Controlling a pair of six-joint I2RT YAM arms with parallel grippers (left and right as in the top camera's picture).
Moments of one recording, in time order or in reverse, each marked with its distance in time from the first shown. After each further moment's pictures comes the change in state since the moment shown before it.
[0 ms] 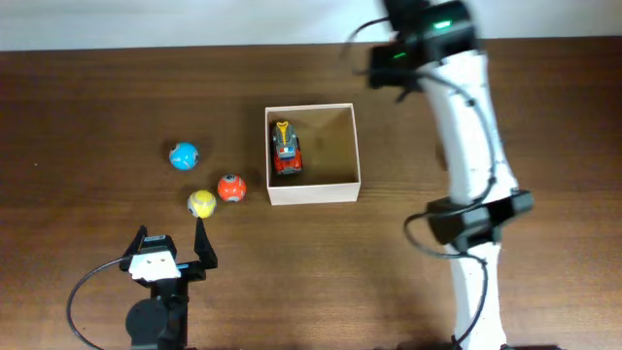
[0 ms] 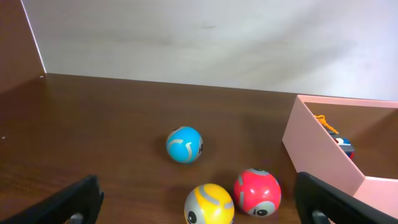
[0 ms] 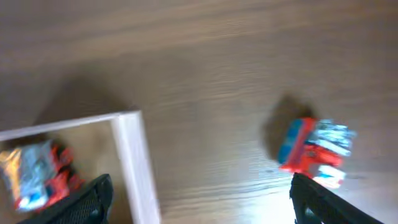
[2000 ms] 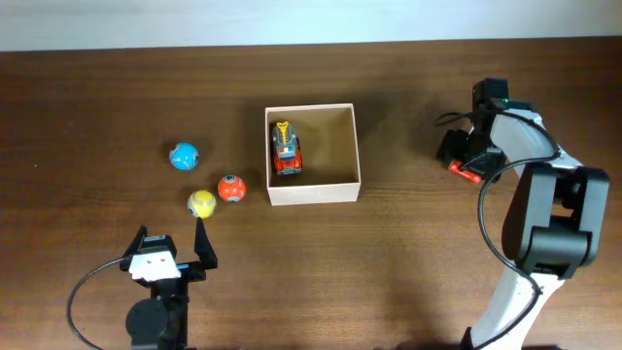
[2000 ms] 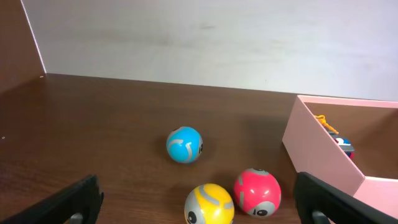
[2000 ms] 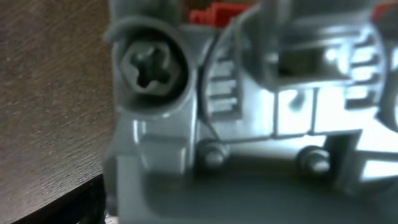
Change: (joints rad) left arm 0.000 0.000 0.000 0.000 0.000 0.000; right arm -0.379 -0.266 -1.378 0.842 -0.142 -0.027
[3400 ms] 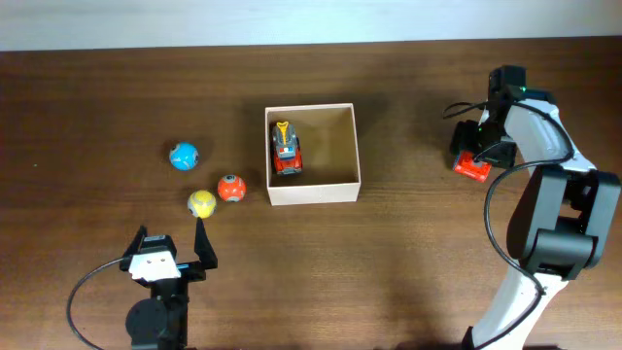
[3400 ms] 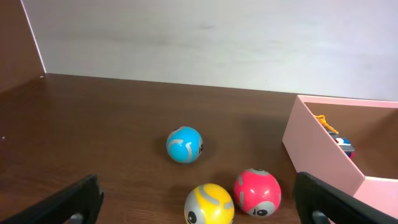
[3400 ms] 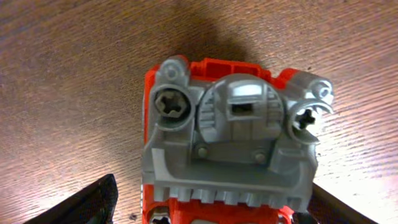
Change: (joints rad) left arm 0.000 0.000 0.000 0.000 0.000 0.000; right arm -0.040 -0.002 0.109 -0.084 -0.007 -0.182
